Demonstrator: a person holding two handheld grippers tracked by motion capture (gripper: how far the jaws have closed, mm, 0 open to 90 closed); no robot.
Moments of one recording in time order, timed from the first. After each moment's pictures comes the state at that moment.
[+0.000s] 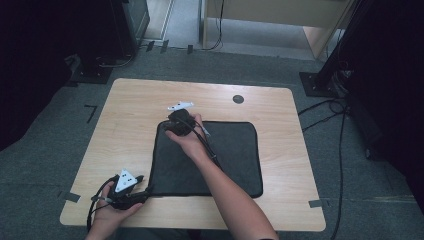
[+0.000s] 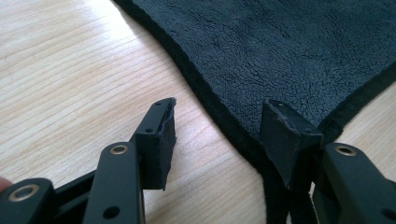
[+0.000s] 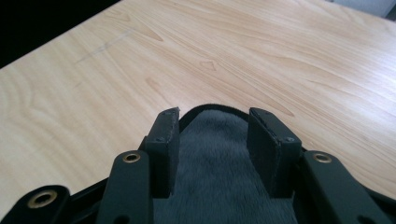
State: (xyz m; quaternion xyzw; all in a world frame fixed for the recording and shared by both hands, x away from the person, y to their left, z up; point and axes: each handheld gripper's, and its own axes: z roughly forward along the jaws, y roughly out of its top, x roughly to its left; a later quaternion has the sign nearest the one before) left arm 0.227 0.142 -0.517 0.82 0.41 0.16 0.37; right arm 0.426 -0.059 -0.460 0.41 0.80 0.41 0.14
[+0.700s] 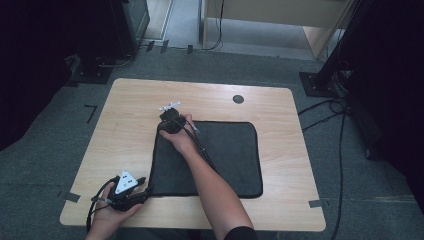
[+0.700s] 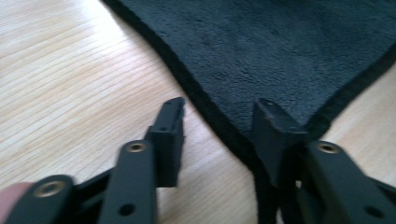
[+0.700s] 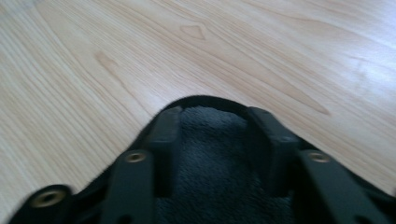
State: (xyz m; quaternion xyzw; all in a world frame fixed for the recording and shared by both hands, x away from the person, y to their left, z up) left arm 0.224 0.141 -0.517 0.82 0.39 0.16 0.38; right arm 0.463 -0.026 -0.506 0.44 0.82 0.34 0.14
